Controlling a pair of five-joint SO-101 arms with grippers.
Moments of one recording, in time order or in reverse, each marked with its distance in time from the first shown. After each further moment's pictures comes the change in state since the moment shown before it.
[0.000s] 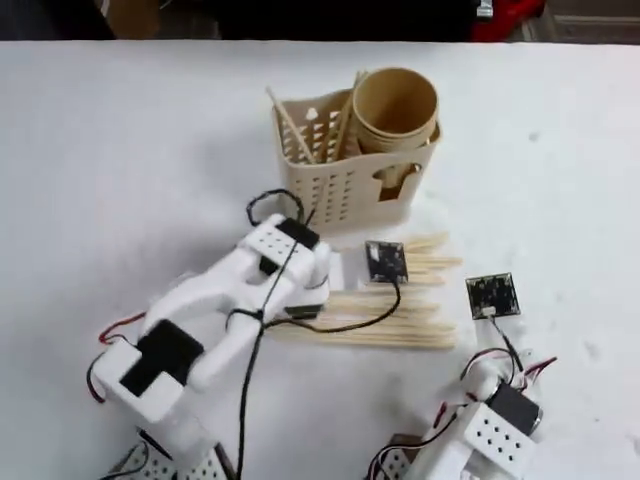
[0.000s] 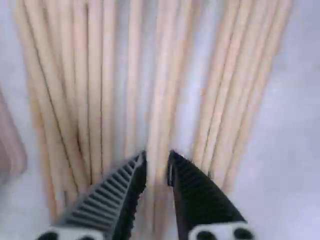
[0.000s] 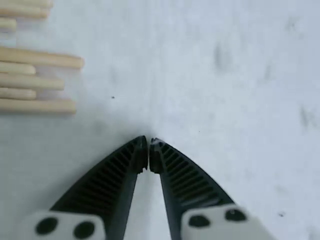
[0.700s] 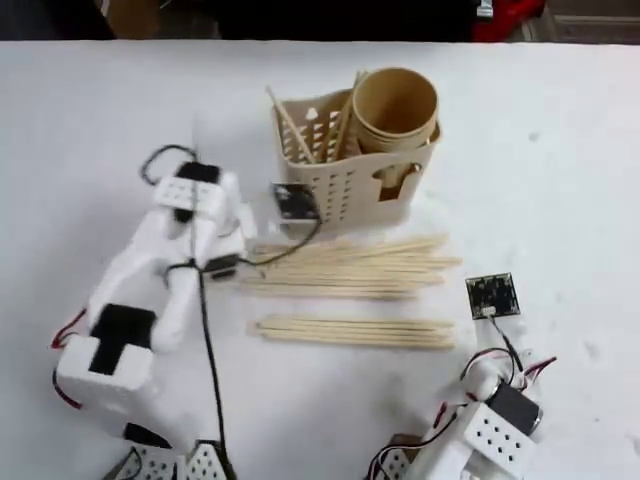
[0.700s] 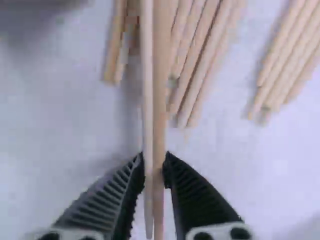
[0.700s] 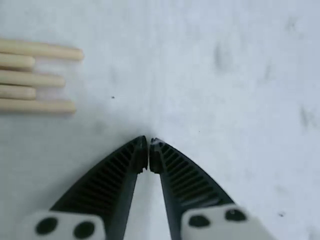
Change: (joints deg) left arm -25.2 0.5 -10.2 16.9 -13.4; right arm 0.0 0.0 0.0 0.0 0.0
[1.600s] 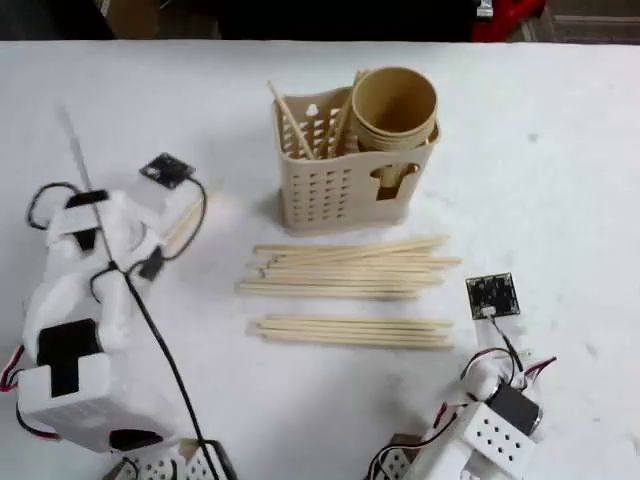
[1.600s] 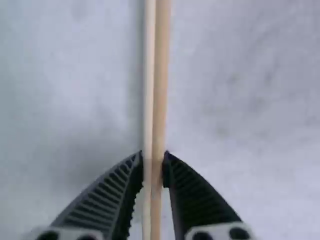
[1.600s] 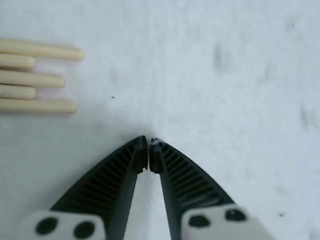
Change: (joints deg) left arm -22.9 -4.8 12.5 -15.9 21.5; right arm 0.0 0.0 0.0 0.0 0.0
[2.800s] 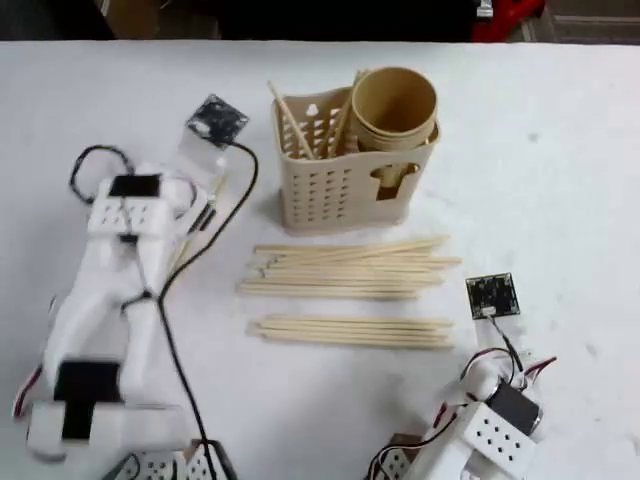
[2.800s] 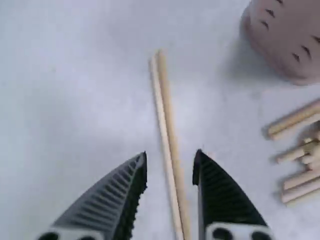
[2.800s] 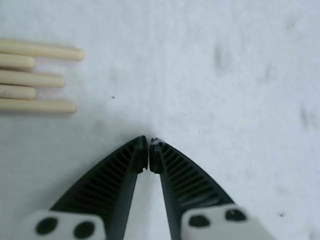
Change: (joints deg) left arm 14.6 -10.3 -4.4 -7.3 8.3; right arm 0.0 0.0 0.0 0.0 0.0
